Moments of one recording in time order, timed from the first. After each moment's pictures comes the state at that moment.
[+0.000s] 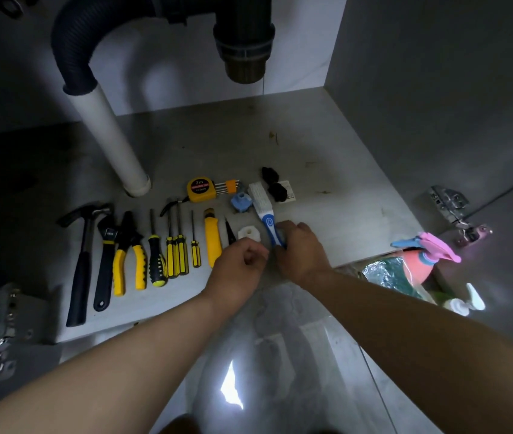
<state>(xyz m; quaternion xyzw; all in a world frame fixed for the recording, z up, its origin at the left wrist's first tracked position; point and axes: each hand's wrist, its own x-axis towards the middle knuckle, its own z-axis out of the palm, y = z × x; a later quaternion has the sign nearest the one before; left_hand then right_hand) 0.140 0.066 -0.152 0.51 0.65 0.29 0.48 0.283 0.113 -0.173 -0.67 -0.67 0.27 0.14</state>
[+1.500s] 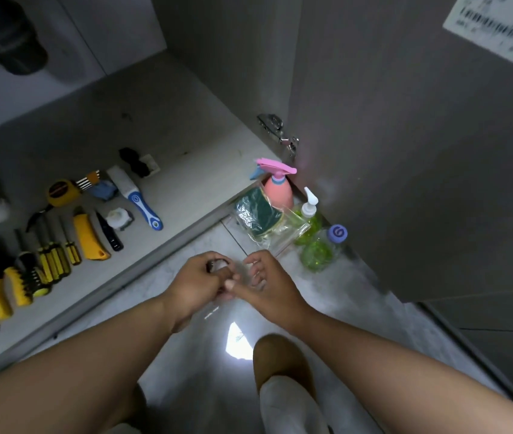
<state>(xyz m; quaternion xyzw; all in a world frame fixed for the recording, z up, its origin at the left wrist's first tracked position) 0.279 -0.030 -0.121 0.49 0.61 0.10 0.61 0.423 -0.098 -0.188 -0.66 -0.39 0.52 0.38</state>
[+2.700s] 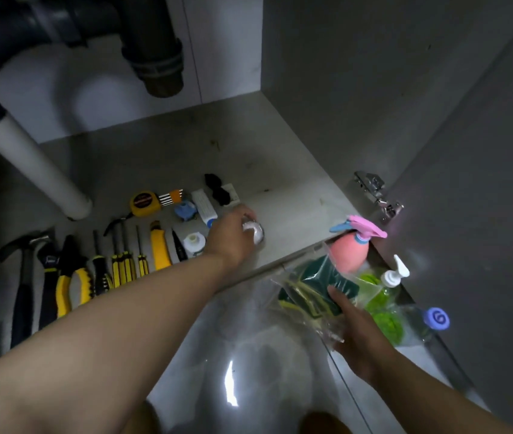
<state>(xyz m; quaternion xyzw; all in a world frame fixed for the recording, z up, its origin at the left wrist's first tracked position) 0.223 0.123 -0.139 0.65 0.62 0.20 0.38 0.438 -0.043 -0.195 -0.60 -0.09 0.66 0.45</state>
